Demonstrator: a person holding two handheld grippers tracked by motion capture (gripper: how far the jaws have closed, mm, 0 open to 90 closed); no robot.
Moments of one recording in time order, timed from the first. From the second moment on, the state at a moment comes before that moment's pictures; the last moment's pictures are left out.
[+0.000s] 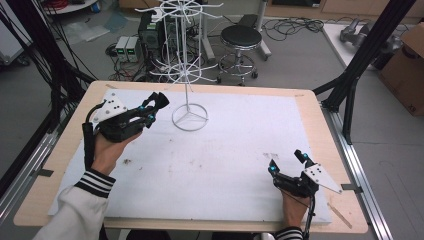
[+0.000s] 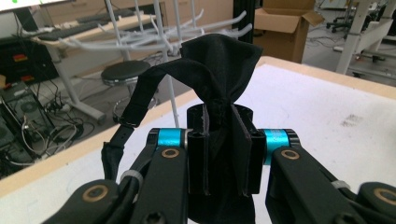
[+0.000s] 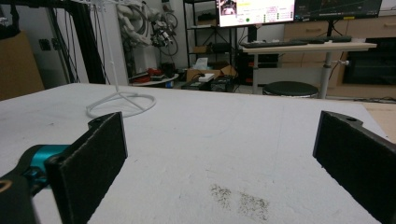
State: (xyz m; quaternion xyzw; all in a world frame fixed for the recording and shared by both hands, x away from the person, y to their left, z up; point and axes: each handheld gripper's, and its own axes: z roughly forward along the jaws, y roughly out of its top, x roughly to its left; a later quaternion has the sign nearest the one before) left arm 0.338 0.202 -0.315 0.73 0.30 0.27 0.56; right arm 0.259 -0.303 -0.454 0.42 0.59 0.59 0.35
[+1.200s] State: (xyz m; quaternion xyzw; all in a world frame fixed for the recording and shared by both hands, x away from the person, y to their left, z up) left arm 0.371 0.166 -0.298 0.73 0.28 0.26 0.57; right arm 0.258 -0.303 -0.454 0.42 0.59 0.59 0.35
